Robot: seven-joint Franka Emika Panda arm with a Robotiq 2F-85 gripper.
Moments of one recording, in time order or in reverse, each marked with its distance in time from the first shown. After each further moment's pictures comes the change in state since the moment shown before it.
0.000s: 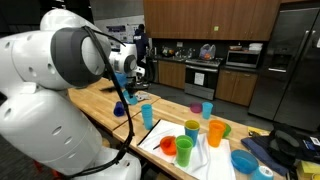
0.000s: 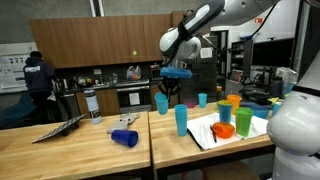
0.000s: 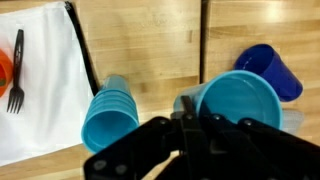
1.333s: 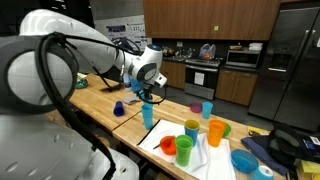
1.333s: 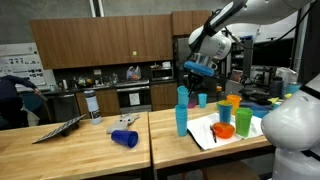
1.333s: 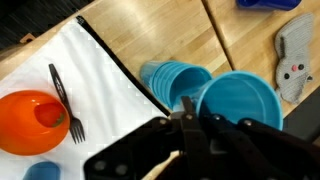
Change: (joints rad) arm -0.179 -0.197 -0.150 -0.205 0.231 0.040 0.021
